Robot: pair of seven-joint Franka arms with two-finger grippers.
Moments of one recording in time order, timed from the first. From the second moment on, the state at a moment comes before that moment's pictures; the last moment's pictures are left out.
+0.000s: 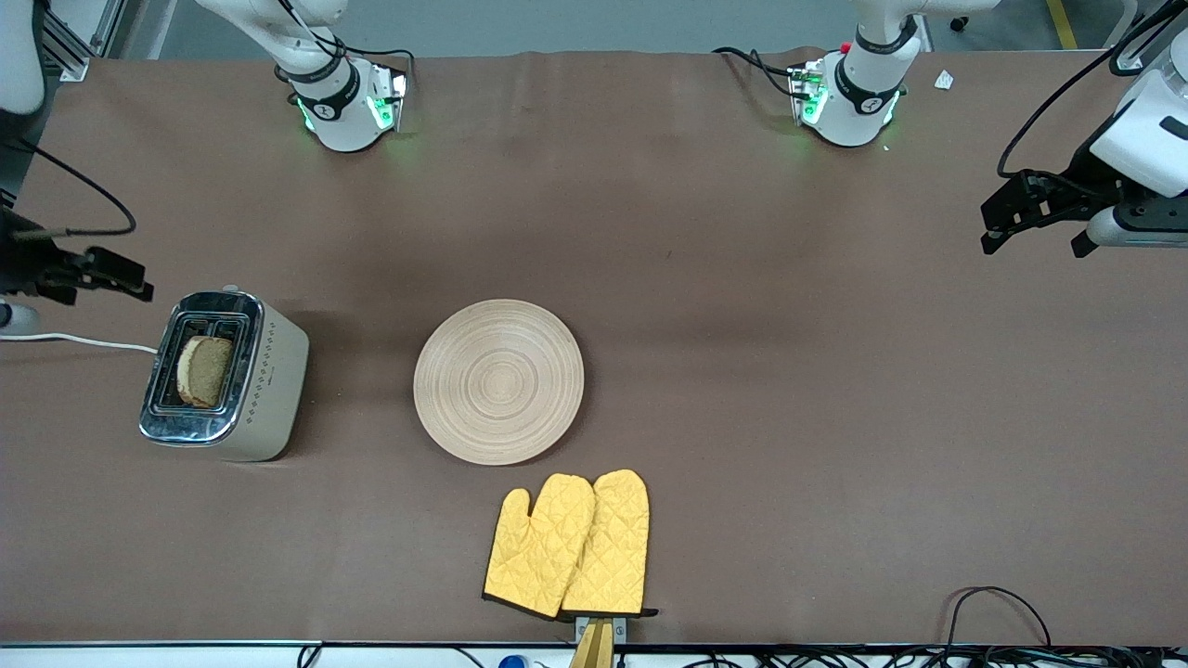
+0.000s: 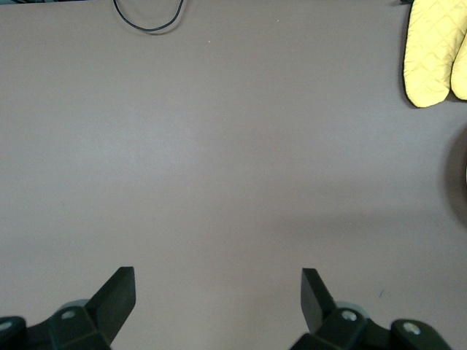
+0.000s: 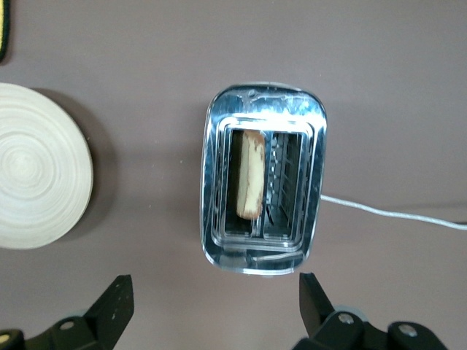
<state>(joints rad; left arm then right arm) -0.13 -0.03 -0.01 -1.57 0.01 1.65 -0.08 -0.18 0.13 0.10 -1.57 0.00 1.65 -0.11</state>
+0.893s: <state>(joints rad) -0.13 -0.03 -0.01 -1.57 0.01 1.64 -0.08 -0.19 0.33 0.10 -1.69 -0.05 1.93 -0.11</state>
